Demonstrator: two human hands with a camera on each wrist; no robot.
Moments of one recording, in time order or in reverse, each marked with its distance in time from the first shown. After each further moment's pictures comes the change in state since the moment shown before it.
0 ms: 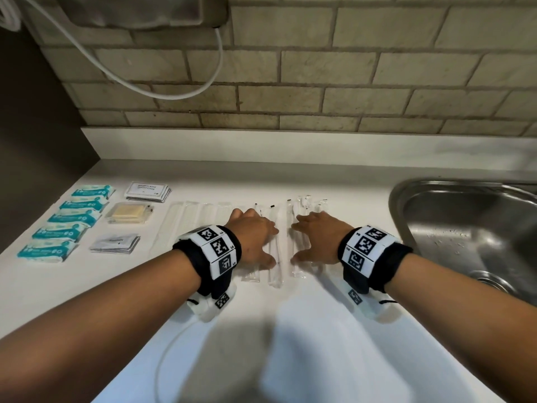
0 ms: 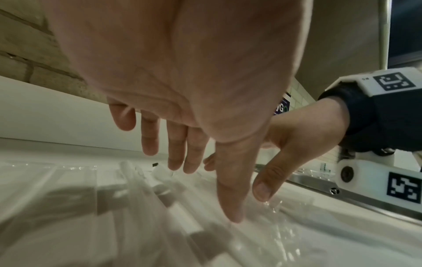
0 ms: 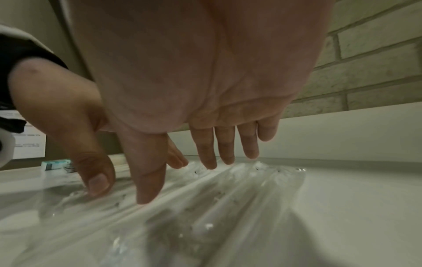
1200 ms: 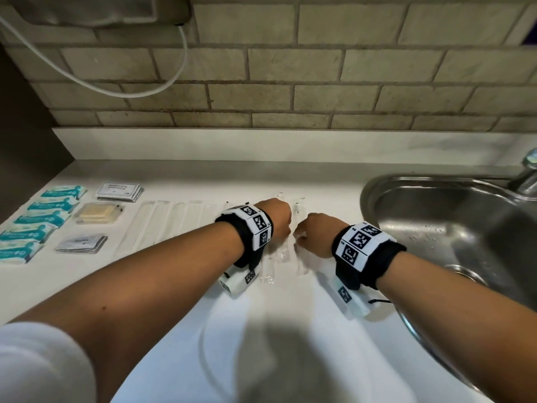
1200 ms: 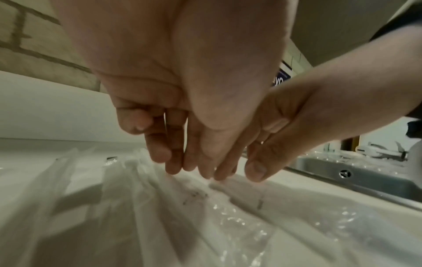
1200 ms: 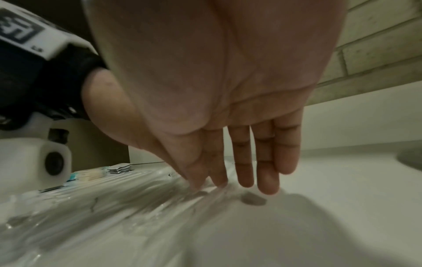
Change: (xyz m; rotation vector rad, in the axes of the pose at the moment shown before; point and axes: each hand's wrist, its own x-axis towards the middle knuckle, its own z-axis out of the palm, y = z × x) left_hand 0.086 0.082 -0.018 -0.093 -0.004 -0.107; right_hand -0.014 0.056 0.012 0.105 -0.026 0.135
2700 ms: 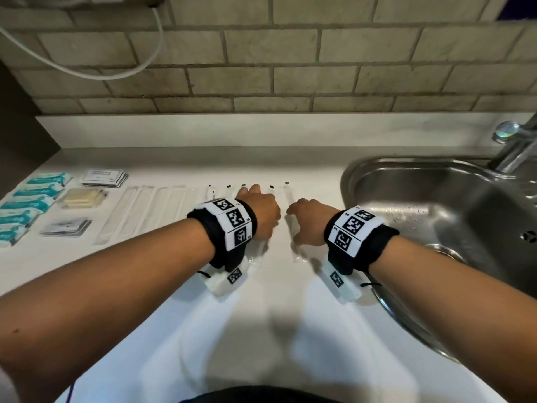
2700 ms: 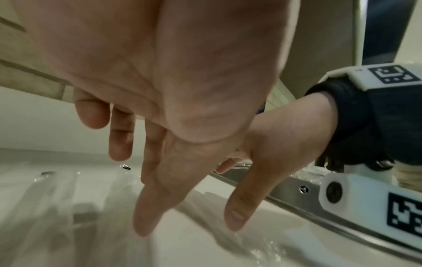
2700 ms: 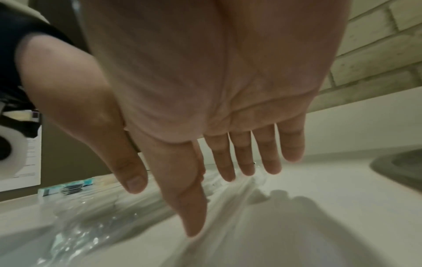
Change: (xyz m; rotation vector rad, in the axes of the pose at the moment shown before) left_hand -0.046 0.039 -0.001 0.219 -0.022 0.051; right_hand -0.029 0.025 0.014 0.026 0.060 -0.037
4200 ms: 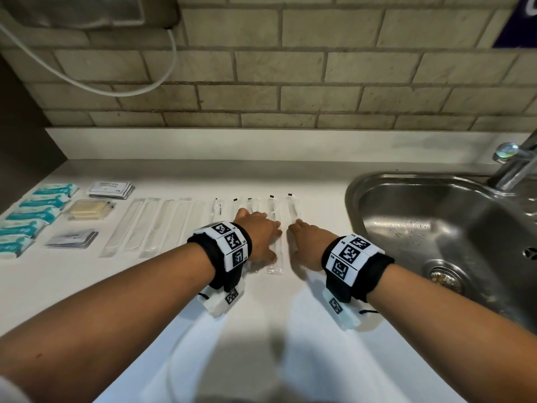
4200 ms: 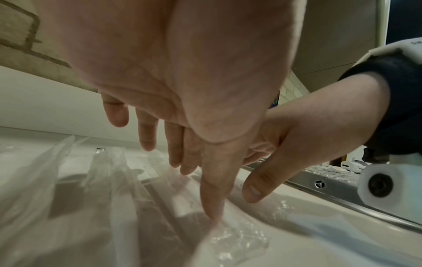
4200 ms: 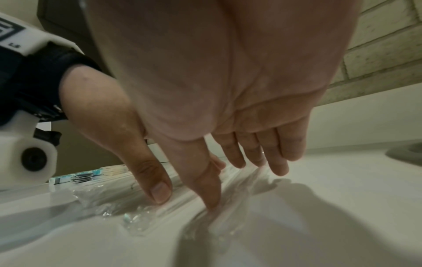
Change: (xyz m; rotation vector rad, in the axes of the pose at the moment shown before) left_hand -0.007 -0.017 0.018 0.015 -0.059 0.066; right_hand 0.010 -0.015 0.019 0.005 -0.031 0.028
